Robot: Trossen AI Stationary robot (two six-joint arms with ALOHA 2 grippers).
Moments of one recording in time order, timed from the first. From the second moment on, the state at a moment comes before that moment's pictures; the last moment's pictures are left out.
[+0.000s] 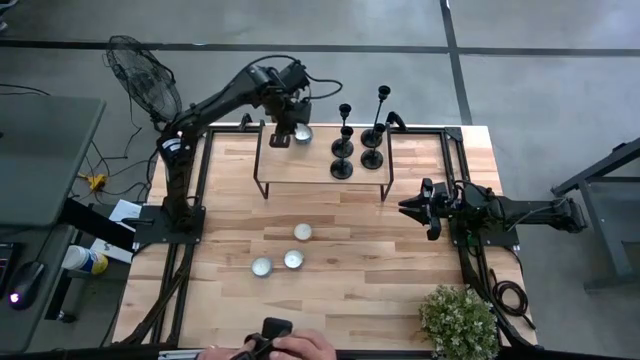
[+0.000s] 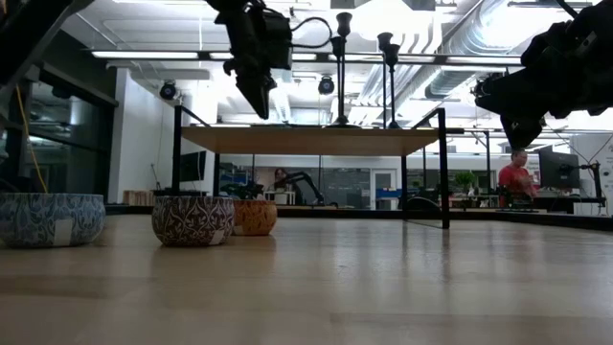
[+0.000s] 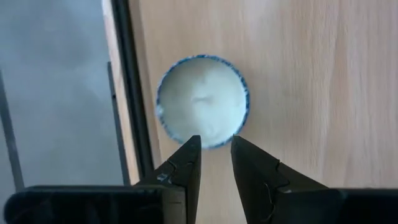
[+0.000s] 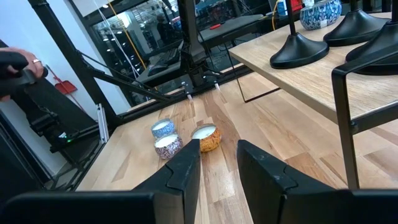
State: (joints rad) left arm 0.64 1.91 2.03 -1.31 0.09 0.78; right arm -0.04 0.08 0.01 0.03 0.01 0.38
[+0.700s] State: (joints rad) left arm 0.73 1.80 2.03 -1.55 0.03 0.31; right arm -0.04 0.08 0.01 0.03 0.01 0.38
